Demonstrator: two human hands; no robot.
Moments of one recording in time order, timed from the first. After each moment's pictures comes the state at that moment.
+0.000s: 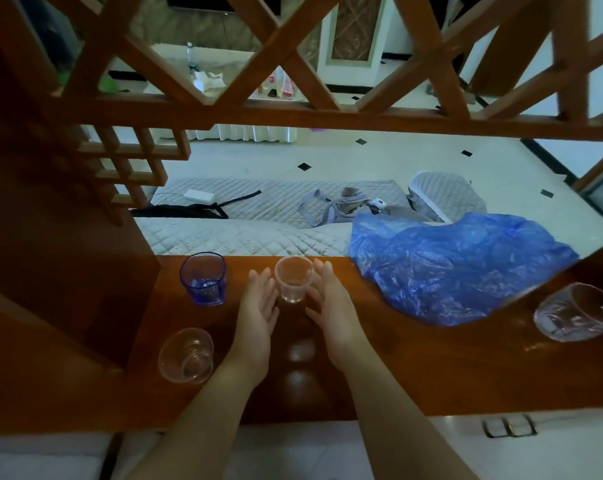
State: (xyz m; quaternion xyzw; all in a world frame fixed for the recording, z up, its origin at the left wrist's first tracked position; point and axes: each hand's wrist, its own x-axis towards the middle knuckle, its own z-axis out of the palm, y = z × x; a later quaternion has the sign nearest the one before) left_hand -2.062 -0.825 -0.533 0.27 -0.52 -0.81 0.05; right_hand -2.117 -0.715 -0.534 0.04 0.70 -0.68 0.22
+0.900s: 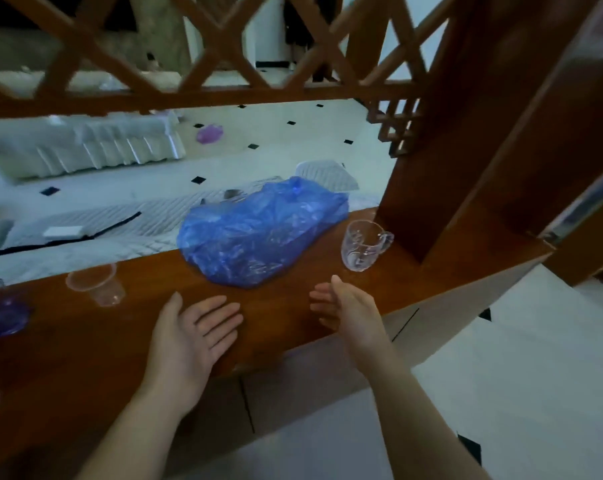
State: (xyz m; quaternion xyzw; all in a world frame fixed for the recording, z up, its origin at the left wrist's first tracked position) left_hand -2.041 -0.626 -0.511 0.28 -0.47 -0.83 -0.08; right_hand -2.078 -0.394 -0.526 0.17 0.70 -0.69 0.07
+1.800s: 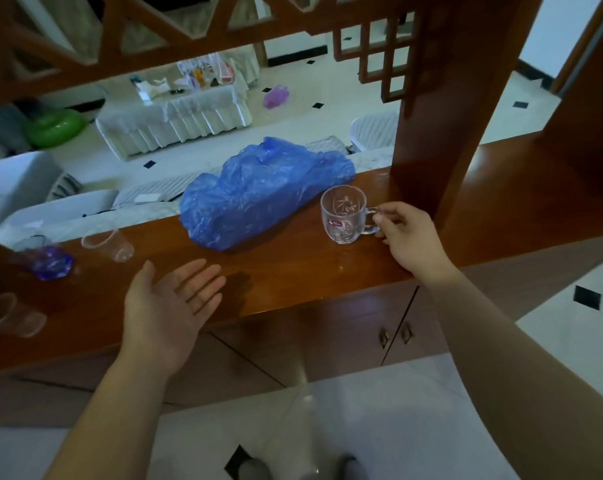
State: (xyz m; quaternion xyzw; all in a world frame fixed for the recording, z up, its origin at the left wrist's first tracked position) left_hand -2.026 -0.533 -0.488 0.36 -0.51 -0.78 0.08; right_hand -2.201 -0.219 -0.564 -0.04 0.83 -0.56 0.00
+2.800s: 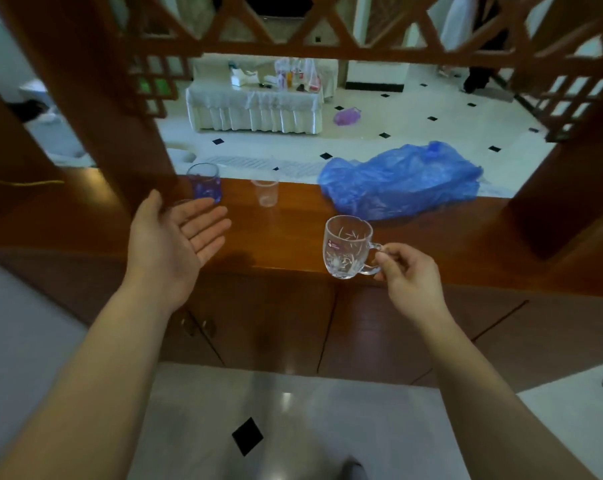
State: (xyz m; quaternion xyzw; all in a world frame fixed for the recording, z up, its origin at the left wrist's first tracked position) left_hand -1.855 -0.729 -0.428 0.31 -0.51 -0.77 0.21; right_hand -2.007 -0.439 -0.529 -0.16 0.84 -0.52 -0.01
